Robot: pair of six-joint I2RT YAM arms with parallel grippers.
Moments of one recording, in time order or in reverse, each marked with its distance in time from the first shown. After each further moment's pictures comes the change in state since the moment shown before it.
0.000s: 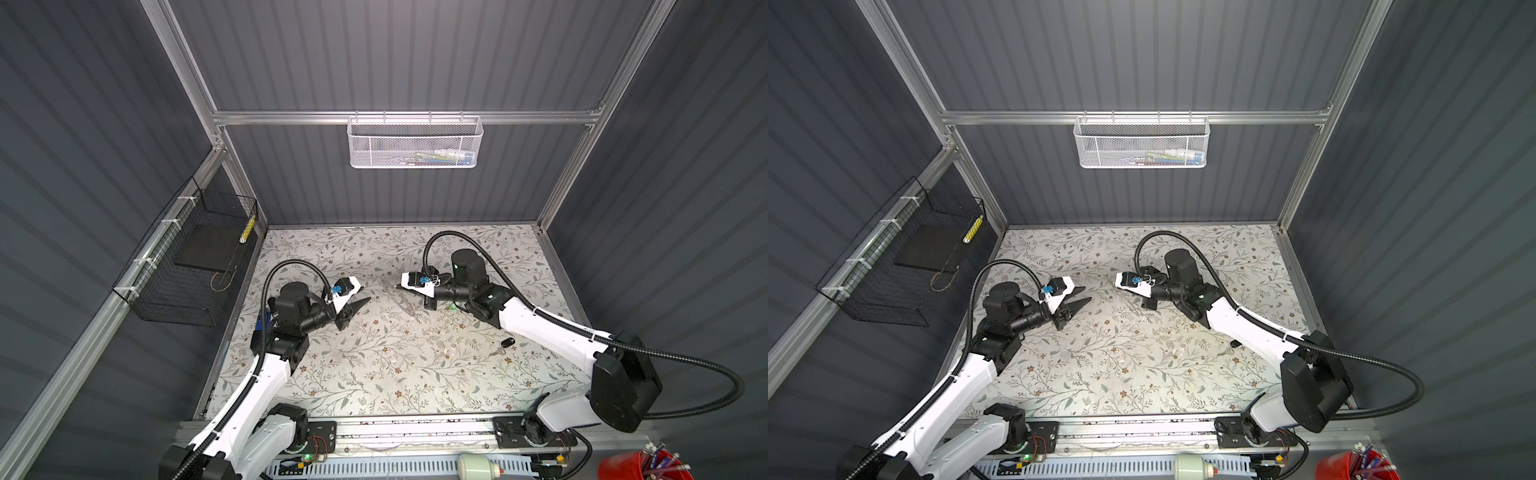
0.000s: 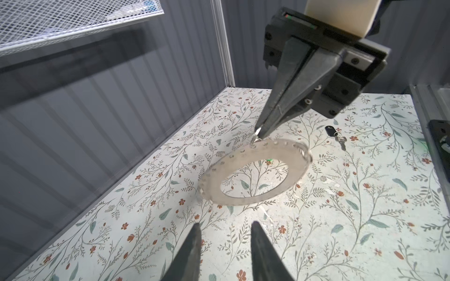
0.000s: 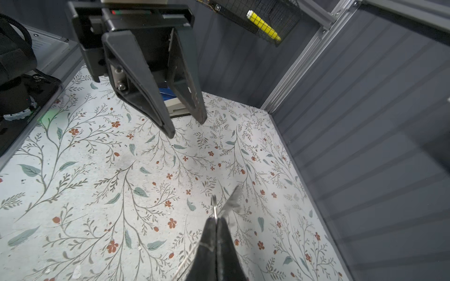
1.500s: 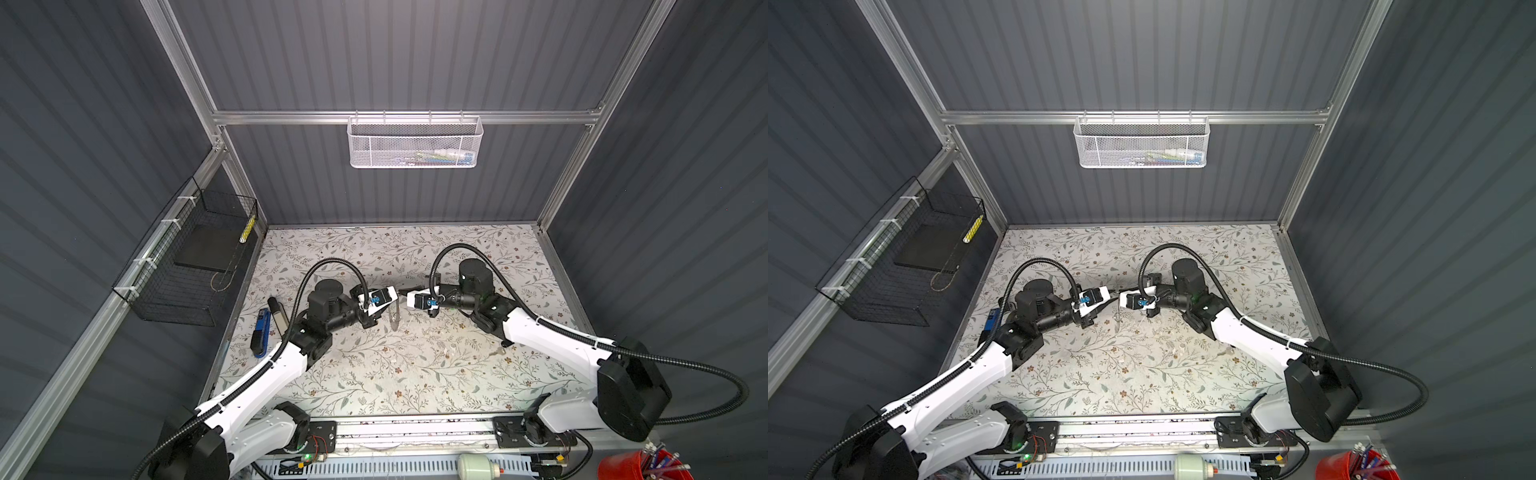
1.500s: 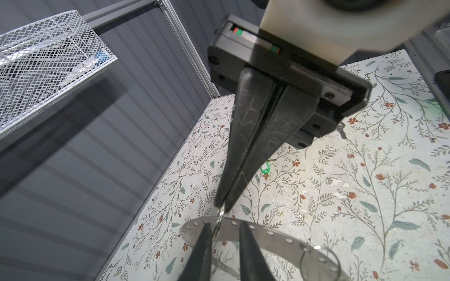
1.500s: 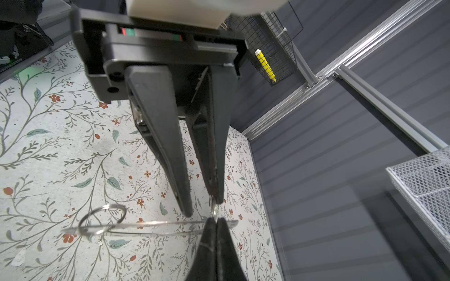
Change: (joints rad) left arm -0.293 0.121 0.080 0.073 -0.225 0.185; right arm 0.008 -0.056 -0.124 0.156 -0.023 -0.245
